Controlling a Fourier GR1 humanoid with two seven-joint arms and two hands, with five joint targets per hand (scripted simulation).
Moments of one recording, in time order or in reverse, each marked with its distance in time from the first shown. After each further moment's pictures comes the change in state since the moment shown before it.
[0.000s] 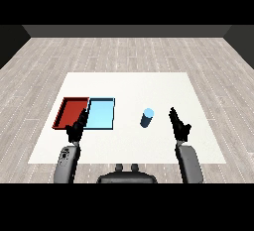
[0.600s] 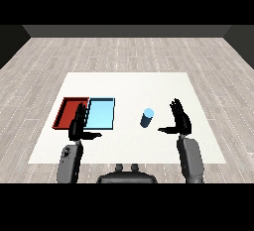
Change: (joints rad) left arm -0.025 -0.069 0.027 -0.059 0.059 -0.026 -0.265; right arm -0.117 0.000 -0.097 0.039 -0.160 0.160 -0.161
